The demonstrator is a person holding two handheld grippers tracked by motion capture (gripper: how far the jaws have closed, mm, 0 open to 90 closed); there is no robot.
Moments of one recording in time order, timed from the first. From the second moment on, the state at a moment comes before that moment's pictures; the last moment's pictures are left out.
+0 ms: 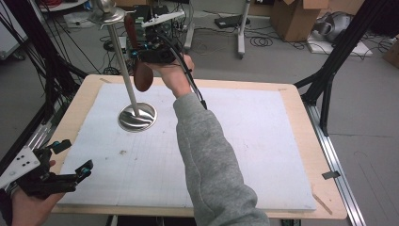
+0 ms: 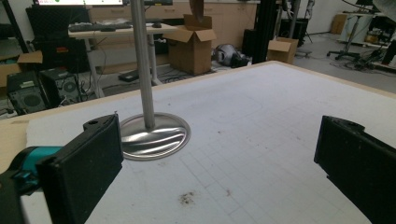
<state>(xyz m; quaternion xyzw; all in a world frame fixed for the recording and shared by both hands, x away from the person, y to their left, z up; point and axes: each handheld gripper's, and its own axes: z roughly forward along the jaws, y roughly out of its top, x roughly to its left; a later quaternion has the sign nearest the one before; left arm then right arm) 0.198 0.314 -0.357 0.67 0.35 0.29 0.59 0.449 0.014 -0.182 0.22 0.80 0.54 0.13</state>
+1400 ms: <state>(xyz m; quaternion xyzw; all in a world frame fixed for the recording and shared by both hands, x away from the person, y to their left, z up) 0.197 0.325 -0.355 0.66 0.36 0.30 0.59 0.436 0.014 -0.210 0.20 0.79 0.55 0.15</state>
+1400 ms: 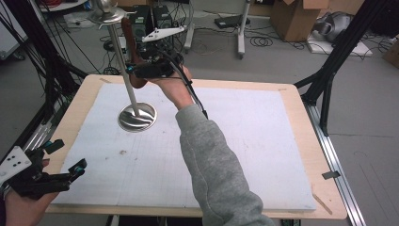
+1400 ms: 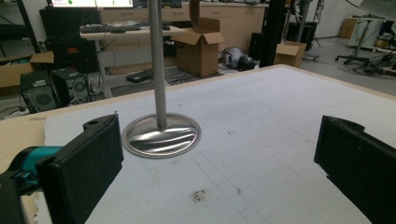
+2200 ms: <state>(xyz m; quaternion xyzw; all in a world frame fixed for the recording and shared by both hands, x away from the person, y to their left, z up) 0.218 0.305 -0.354 0.66 0.35 0.28 0.60 0.413 -0.024 -0.221 0.25 0.78 0.55 0.17</state>
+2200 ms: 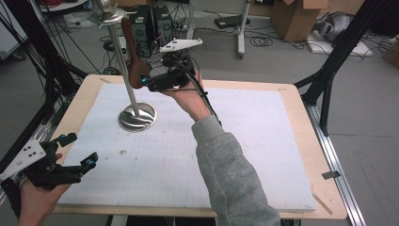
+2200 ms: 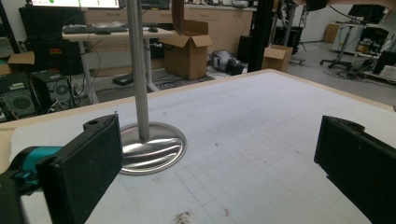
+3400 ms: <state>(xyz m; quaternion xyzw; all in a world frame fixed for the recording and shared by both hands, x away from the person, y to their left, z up) 0.231 0.293 -0.357 0.67 0.34 0.26 0.61 0.397 -0.120 -0.271 0.20 0.78 0.58 0.11</state>
